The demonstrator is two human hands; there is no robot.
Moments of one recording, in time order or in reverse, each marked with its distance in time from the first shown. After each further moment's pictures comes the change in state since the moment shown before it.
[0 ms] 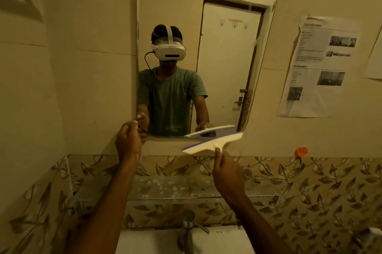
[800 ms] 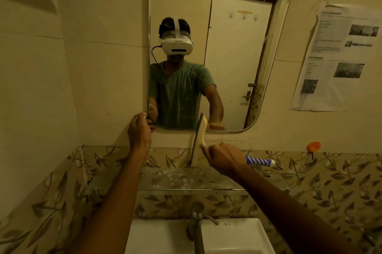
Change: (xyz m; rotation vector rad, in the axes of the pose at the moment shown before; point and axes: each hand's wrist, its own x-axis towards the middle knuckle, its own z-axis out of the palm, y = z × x) left_hand 0.005 0.004 -0.001 -0.046 -0.053 -0.039; right_hand 0.041 -0.007 0.018 -0.522 -0.452 -0.395
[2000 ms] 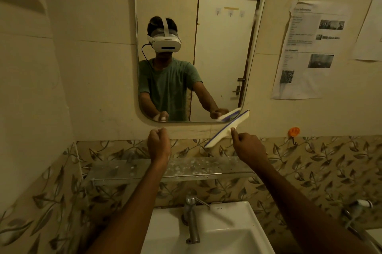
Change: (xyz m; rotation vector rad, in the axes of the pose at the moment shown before) left_hand -0.067 -0.048 0.033 0.223 -0.081 -0.065; right_hand -0.051 0.066 -0.015 0.306 0.186 0.481
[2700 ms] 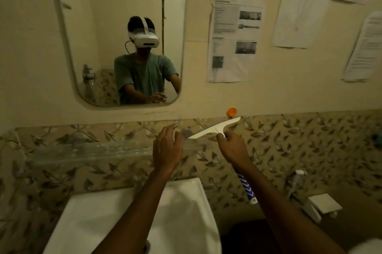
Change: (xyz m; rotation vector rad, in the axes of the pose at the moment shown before) left_hand -0.204 0.018 0.112 0.353 -0.176 0.485; right_hand -0.096 0.127 -0.098 0.275 0.083 0.093
